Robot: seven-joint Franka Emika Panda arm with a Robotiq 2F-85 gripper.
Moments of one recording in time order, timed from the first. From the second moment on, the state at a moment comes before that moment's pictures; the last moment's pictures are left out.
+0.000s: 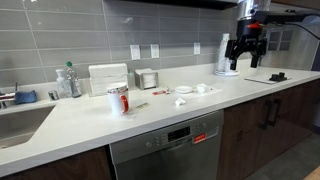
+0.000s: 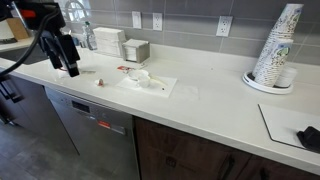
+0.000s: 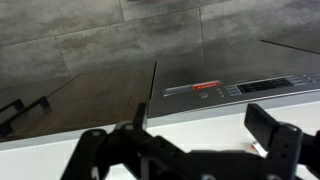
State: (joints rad) arm -0.12 -0.61 -0.07 -2.59 -0.07 2.03 0.00
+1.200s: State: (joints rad) arm 0.04 -0.28 0.03 -2.25 0.03 2.03 -0.03
